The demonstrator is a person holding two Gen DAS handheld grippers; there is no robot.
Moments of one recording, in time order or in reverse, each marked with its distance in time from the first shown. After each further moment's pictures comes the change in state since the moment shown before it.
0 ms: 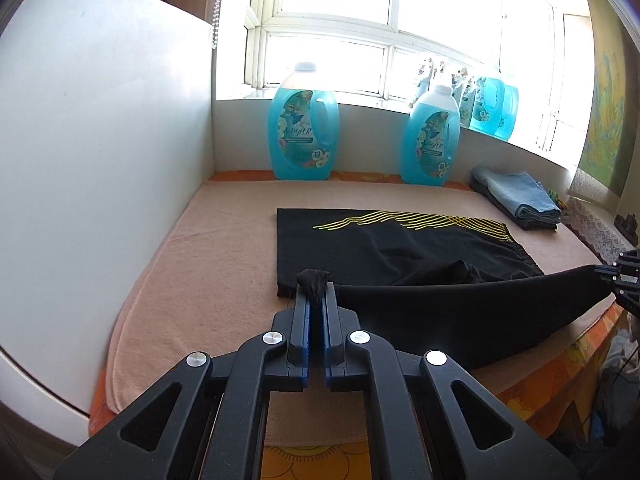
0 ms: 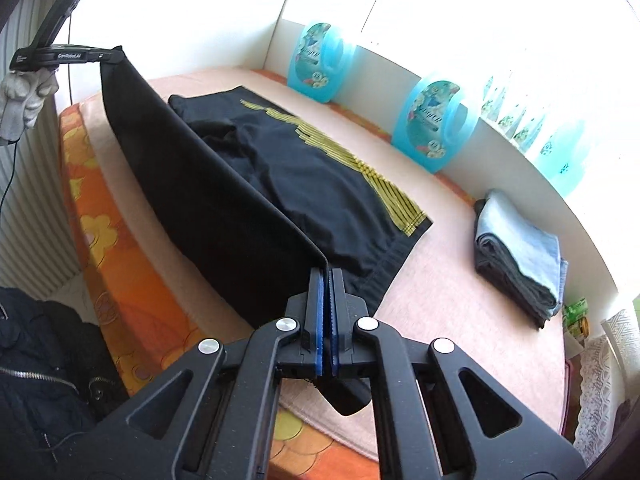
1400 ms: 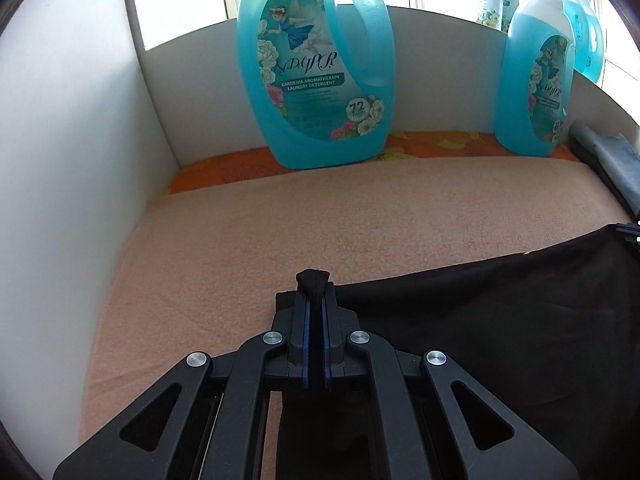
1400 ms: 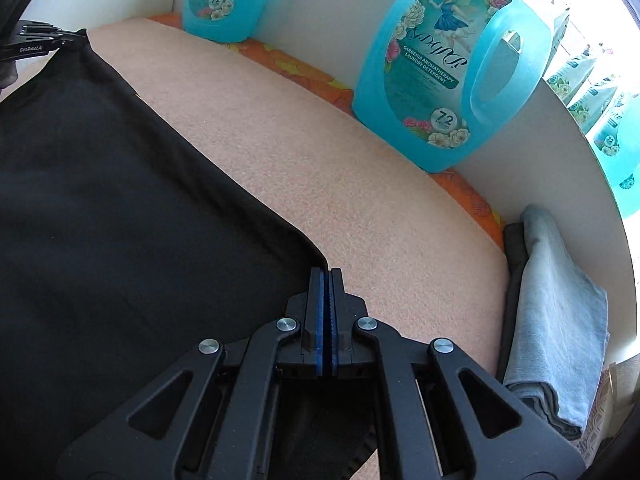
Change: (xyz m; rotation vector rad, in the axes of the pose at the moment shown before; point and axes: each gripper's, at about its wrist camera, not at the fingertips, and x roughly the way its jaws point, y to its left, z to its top) left arm 0.276 0.013 0.087 0.105 0.246 0.140; right arm 0.290 -0.103 0.089 0.027 0.224 0.000
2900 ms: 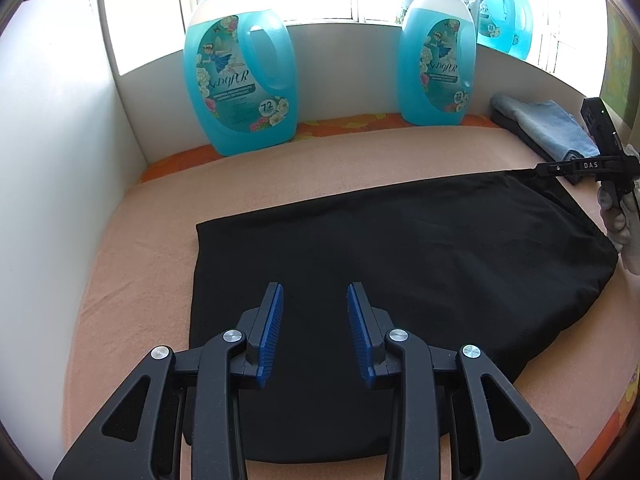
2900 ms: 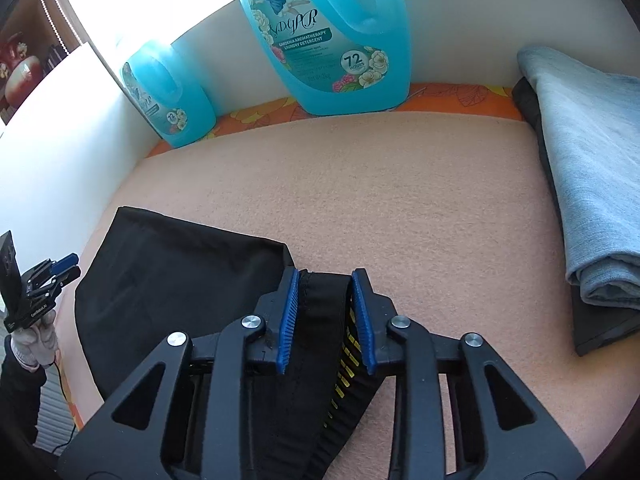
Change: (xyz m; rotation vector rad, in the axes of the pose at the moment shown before) left arm -0.092 -0.067 -0.058 0.079 -0.008 -0.118; right arm -0.007 -0.096 -0.054 0.614 -0.064 0.440
